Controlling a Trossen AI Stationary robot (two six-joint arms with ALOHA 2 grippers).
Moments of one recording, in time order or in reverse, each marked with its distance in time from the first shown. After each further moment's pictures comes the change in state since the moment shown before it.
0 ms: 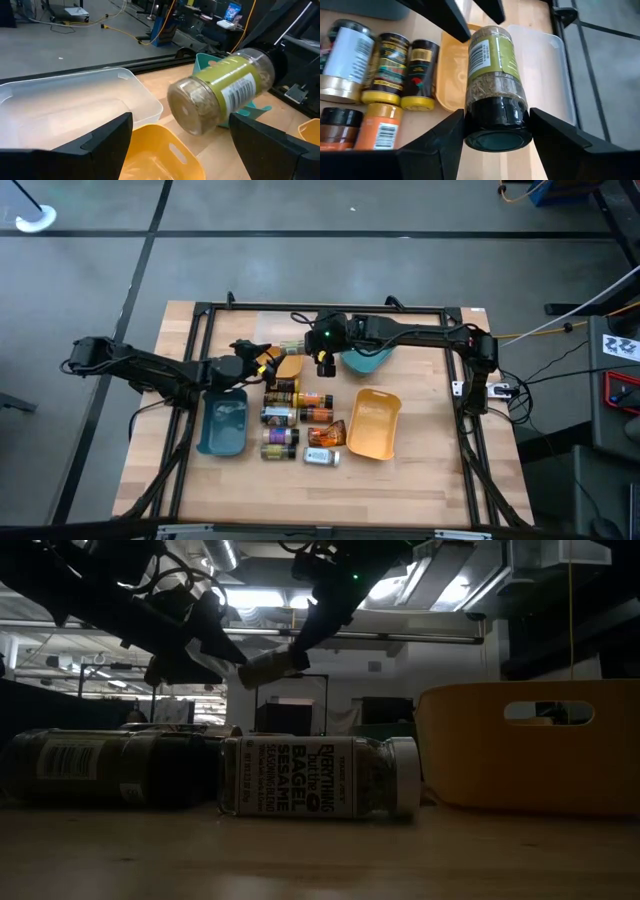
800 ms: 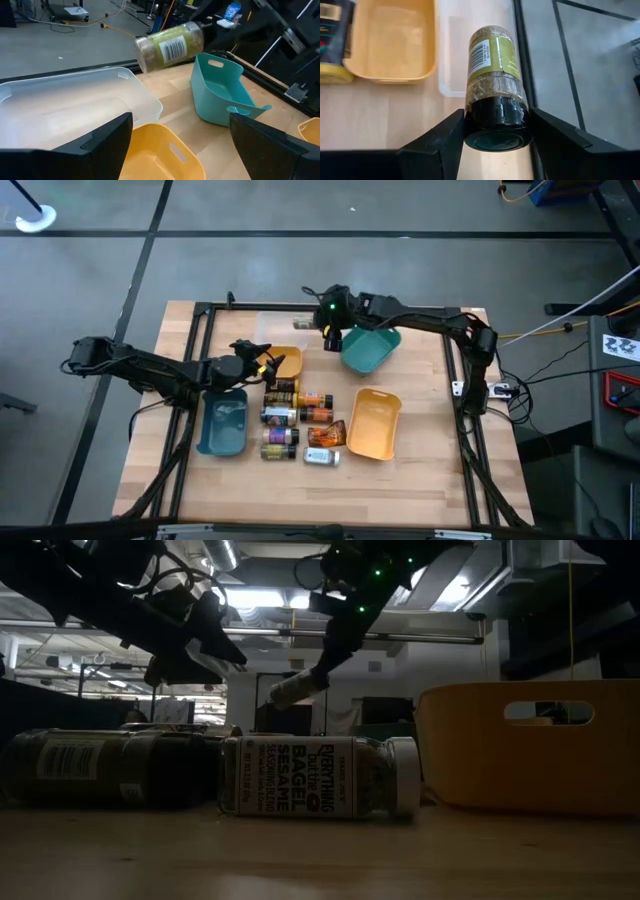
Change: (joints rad) left arm 0.000 0.000 0.000 -0.002 0.001 0.000; right arm -0.173 0.022 -0.001 -0.013 0.005 -0.107
